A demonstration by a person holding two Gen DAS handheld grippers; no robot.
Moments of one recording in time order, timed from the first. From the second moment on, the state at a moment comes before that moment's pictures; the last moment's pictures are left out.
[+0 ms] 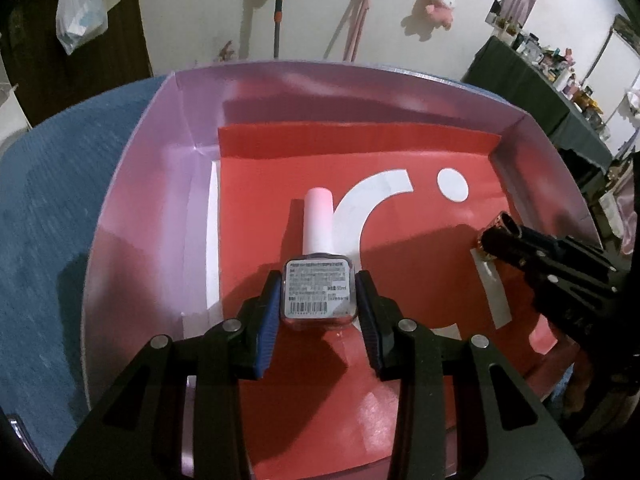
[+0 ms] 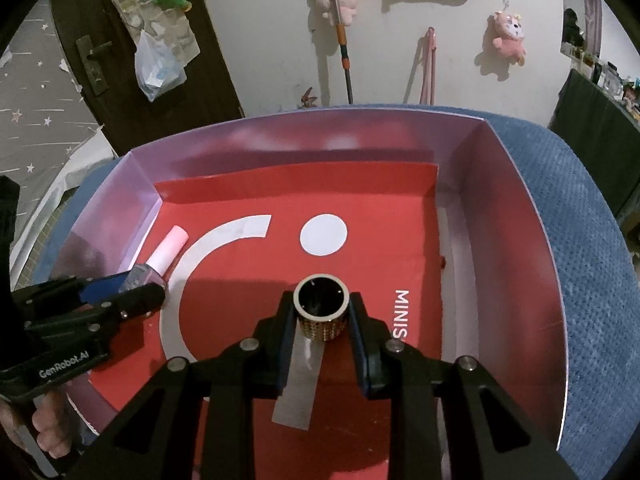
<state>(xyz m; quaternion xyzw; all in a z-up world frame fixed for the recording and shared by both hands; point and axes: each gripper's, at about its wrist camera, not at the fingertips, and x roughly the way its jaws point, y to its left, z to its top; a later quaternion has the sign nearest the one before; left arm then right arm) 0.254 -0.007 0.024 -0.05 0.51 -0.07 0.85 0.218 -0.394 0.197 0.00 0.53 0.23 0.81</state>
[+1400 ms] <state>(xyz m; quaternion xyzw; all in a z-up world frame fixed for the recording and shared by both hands) 0.248 -0.006 0.033 -0.04 0.50 -0.07 0.86 0.213 -0.404 0.202 0.02 0.53 0.22 0.82</state>
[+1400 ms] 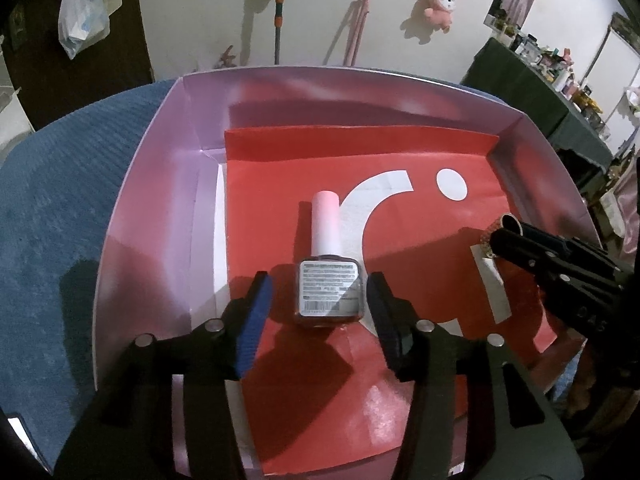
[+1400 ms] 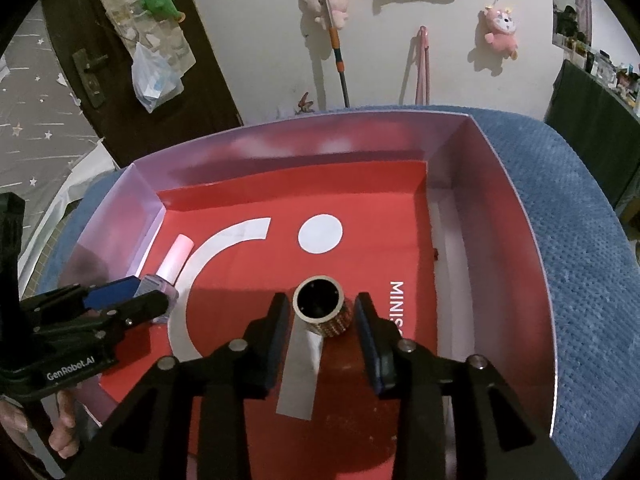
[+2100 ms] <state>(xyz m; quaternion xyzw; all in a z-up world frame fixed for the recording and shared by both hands) 0.219 -0.013 0.071 -0.01 0.44 -0.08 0.89 0.179 -0.432 0.253 0.07 0.48 0.25 0.83</state>
